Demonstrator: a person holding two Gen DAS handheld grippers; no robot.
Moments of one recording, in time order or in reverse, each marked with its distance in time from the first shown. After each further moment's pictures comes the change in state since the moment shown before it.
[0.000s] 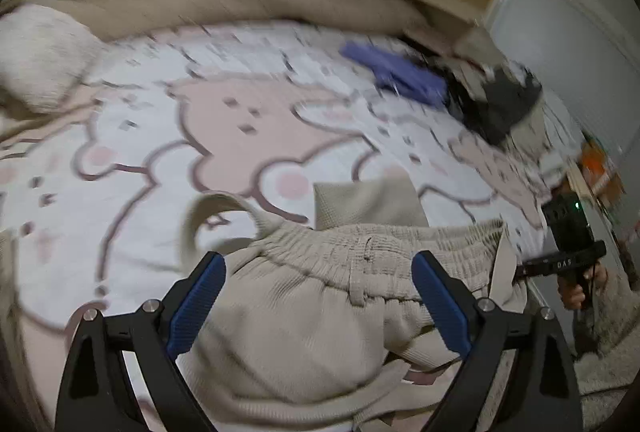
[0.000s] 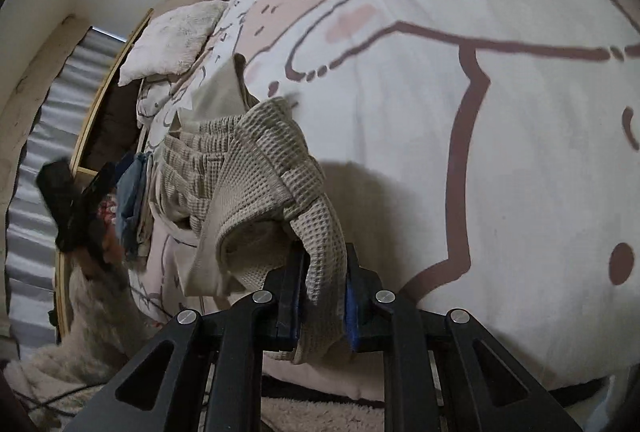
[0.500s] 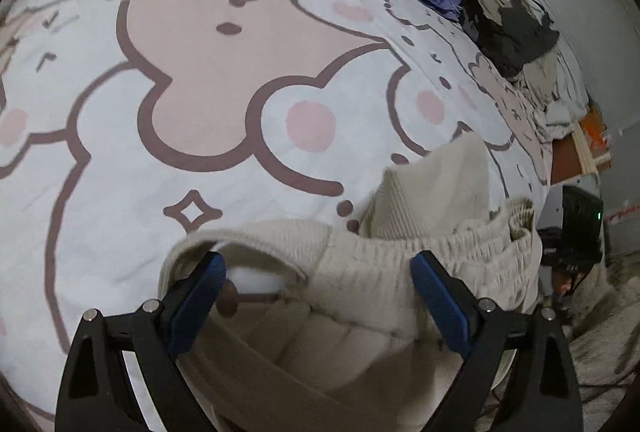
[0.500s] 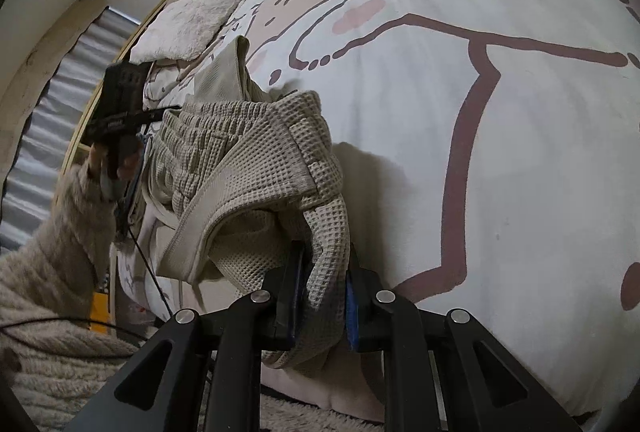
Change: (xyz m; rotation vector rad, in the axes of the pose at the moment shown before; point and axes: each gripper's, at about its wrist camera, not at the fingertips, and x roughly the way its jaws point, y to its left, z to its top) left arm 0.106 0.054 0.037 -0.061 0.426 -0.143; right arm 0.007 -0.010 -0.011 -0.111 -0.018 -0.005
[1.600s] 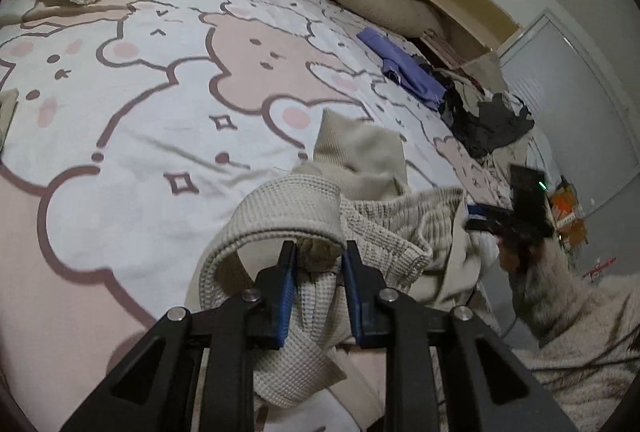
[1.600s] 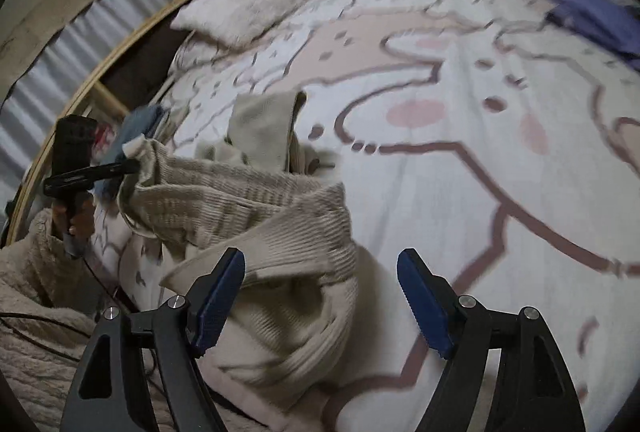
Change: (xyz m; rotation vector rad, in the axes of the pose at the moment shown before) left arm -0.085 -0.052 -0.169 -0.175 -0.408 -0.013; right arm -0.002 0.033 0.064 -0.340 0.002 -0.053
